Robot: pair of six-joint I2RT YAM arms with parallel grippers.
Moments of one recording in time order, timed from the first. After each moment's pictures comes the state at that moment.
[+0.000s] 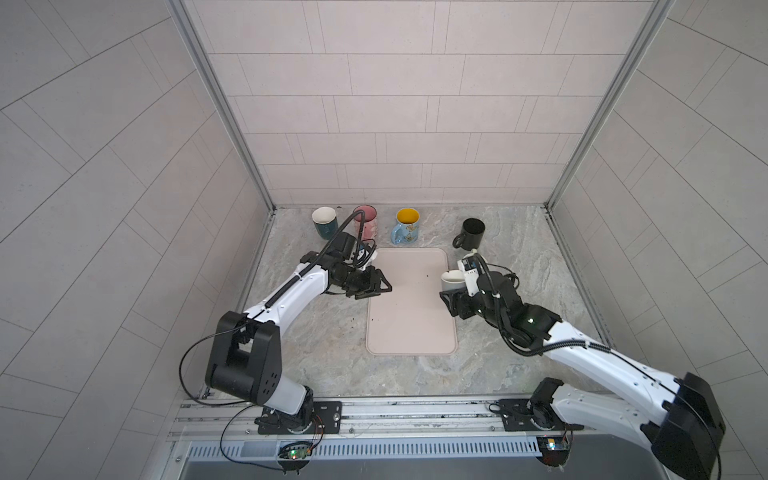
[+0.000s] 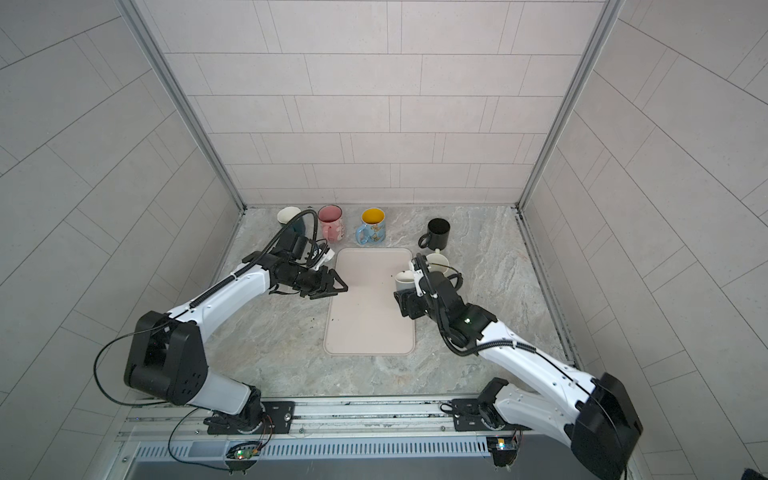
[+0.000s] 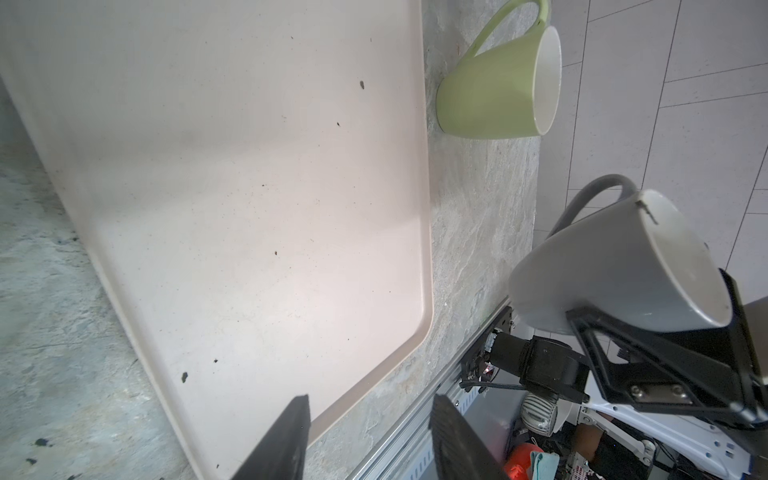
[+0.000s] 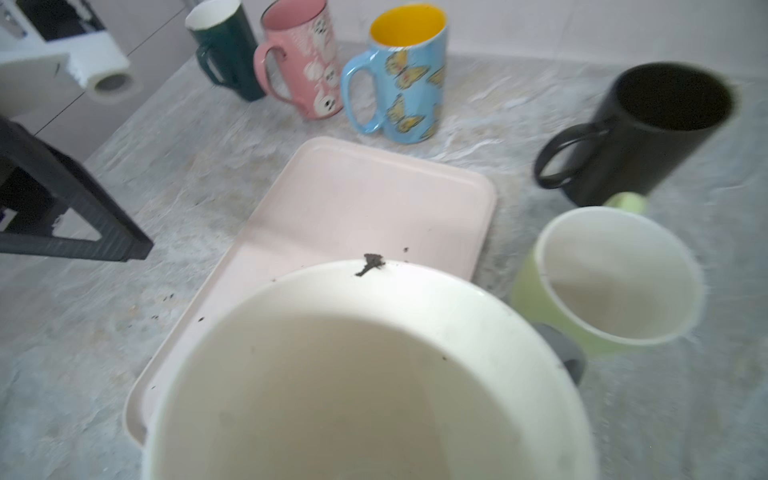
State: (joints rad) left arm -0.30 1.50 1.08 -0.70 0.71 -0.37; right arm 0.67 0.96 0.67 -0.25 0.22 0.29
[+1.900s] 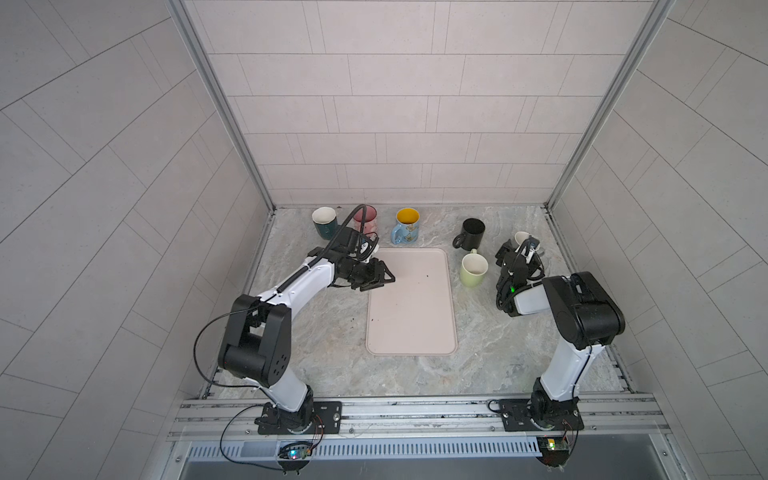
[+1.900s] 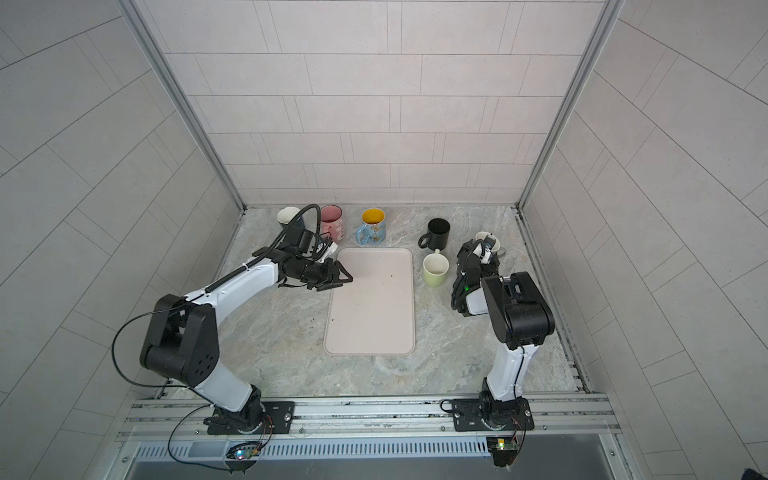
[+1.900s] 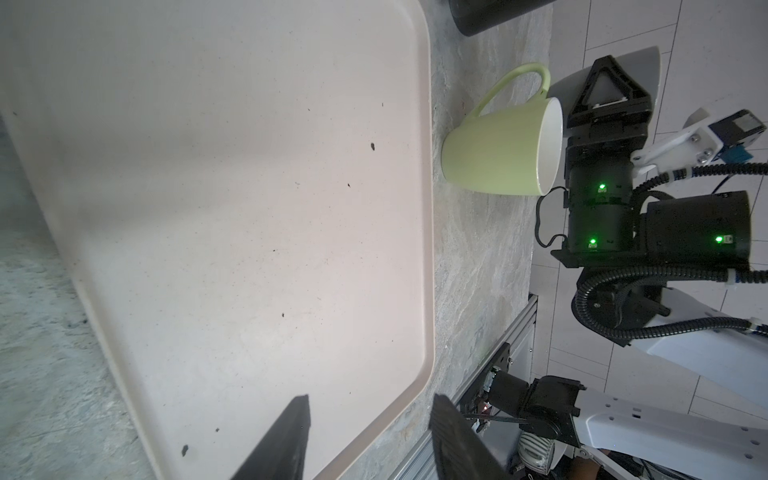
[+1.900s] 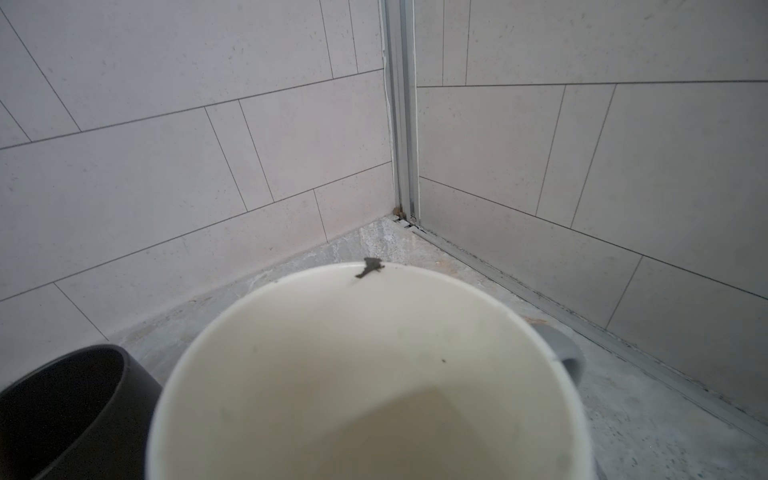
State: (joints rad) left arm -0.30 1.61 1.13 -0.58 0.70 -0.44; right arm 0.09 1.83 0.65 1.03 0.68 0.28
